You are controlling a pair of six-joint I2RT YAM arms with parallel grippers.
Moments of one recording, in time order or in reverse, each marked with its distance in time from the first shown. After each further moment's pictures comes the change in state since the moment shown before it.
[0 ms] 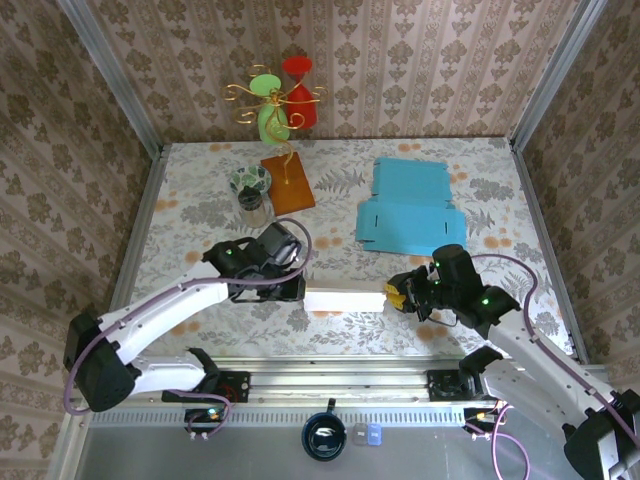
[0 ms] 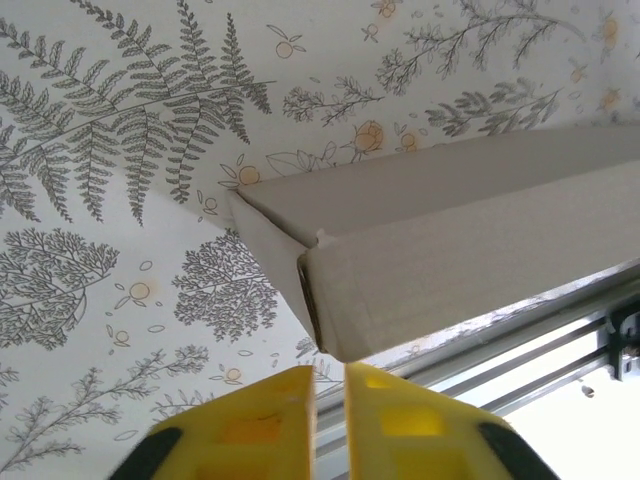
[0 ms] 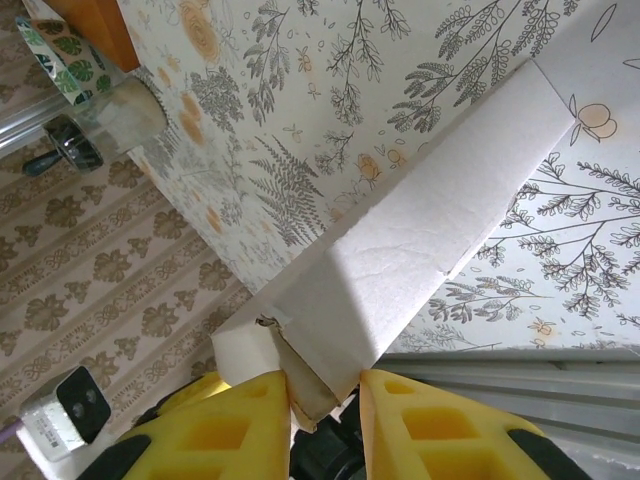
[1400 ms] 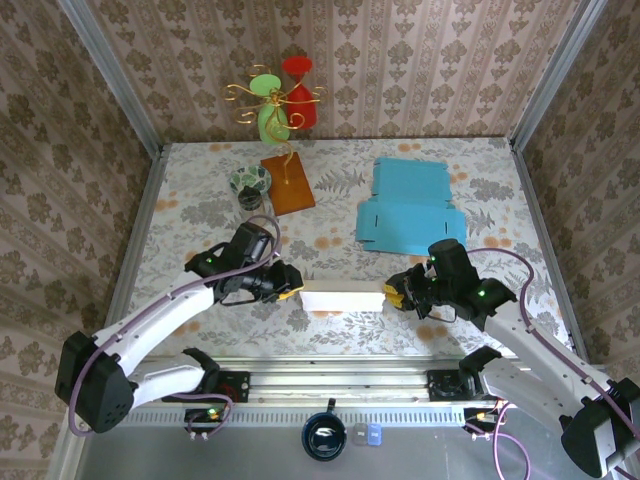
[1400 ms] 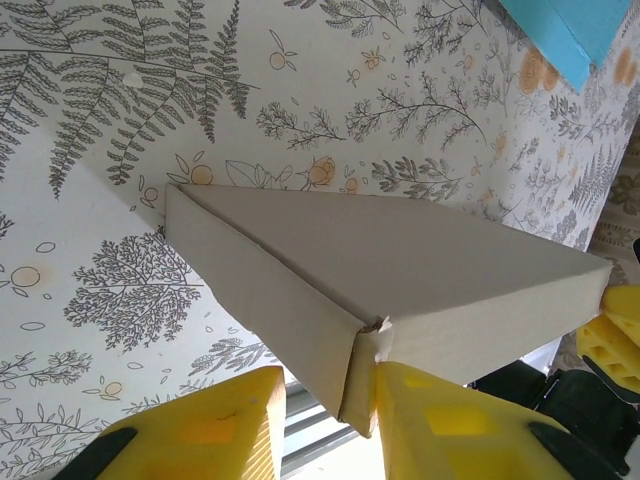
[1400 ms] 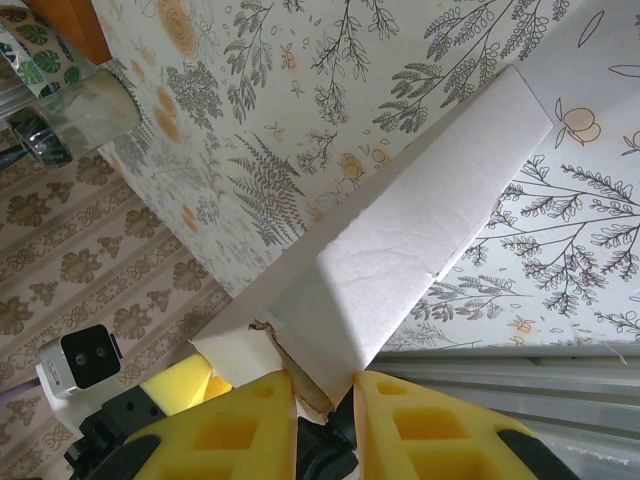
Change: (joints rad) left arm 0.204 -0.090 -0.208 0.252 0.266 -0.261; right arm 0.000 0.068 0.053 -0.056 -0.004 -0.053
